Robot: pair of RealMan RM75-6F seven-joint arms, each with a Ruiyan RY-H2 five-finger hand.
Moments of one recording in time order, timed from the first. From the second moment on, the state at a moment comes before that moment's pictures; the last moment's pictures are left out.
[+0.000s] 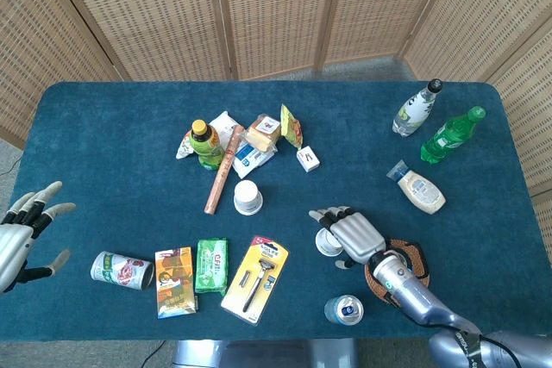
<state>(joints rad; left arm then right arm) -0.18 -0.75 0.04 -1.96 1.56 1.34 -0.16 0.63 -1.36 0.07 -1.70 -1.28 0.86 -0.32</state>
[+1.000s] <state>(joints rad) -0.19 -0.75 0.04 -1.97 1.56 1.30 -0.15 0.61 -1.38 0.04 -1.65 -1.41 0.94 -0.20</state>
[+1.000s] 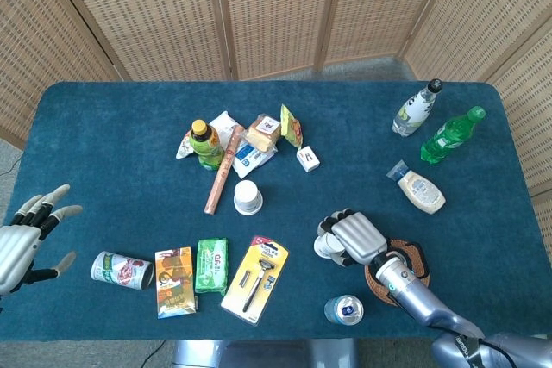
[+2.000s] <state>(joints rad) -0.18 -0.74 0.04 -1.96 1.59 1.32 -0.19 0.90 -1.29 0.31 -1.93 -1.11 0.87 -0.50</state>
